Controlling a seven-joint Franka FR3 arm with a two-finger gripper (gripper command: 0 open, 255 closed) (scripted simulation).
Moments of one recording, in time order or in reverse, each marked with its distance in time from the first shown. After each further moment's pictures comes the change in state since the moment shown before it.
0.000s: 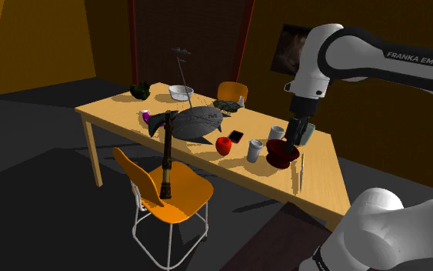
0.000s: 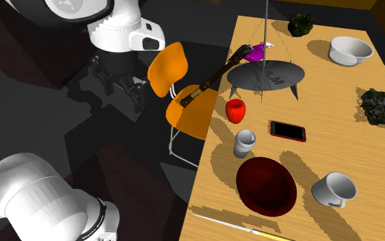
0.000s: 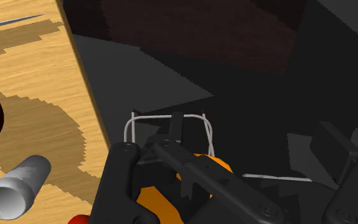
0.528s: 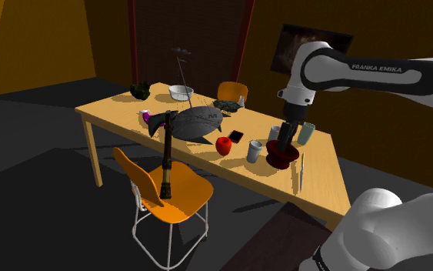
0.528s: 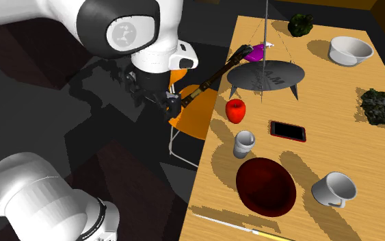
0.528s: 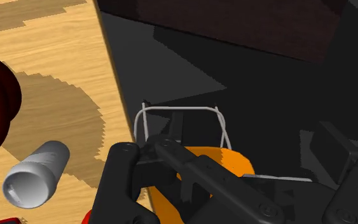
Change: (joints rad) arm -0.019 0.117 -0.094 -0.030 -0.072 0.162 -0.132
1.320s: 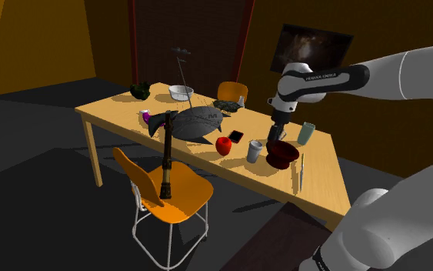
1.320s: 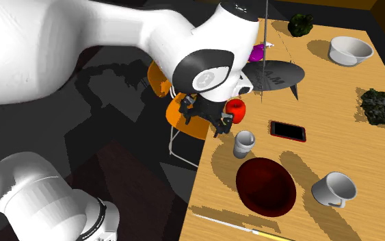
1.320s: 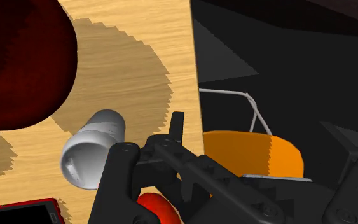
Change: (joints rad) arm -0.016 0.353 -0.187 0.098 -0.039 0.293 -0.275
